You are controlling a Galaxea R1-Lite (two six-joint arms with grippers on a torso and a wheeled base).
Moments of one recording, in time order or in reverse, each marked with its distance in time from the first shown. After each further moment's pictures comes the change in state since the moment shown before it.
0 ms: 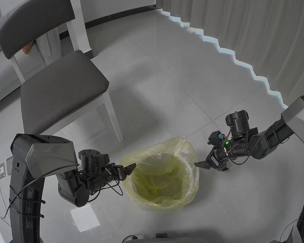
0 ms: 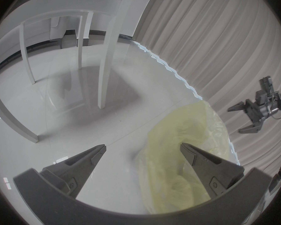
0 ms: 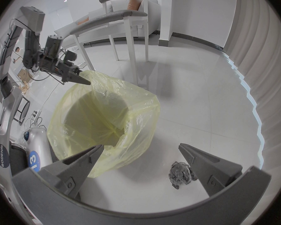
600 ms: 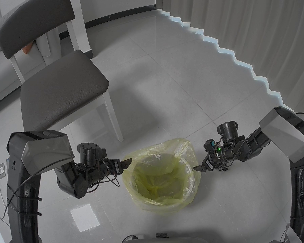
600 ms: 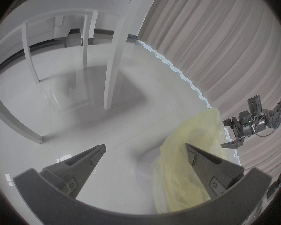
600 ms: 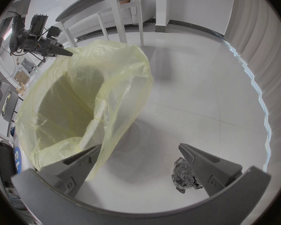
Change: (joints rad) left arm 0.038 -0.022 -0.091 0.152 0.006 -0.008; right arm -0.058 0.272 -0.202 0.006 0.003 -0.010
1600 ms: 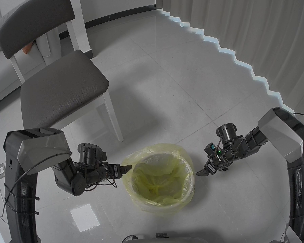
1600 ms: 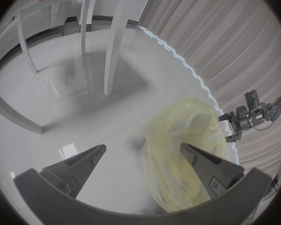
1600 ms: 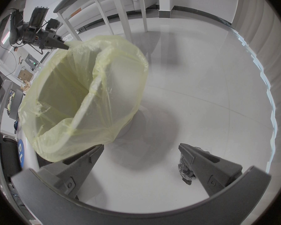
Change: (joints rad) left arm 0.011 -0.022 -0.019 0.176 -0.050 0.020; right arm -0.018 0.051 -0.096 0.189 0.000 -0.038
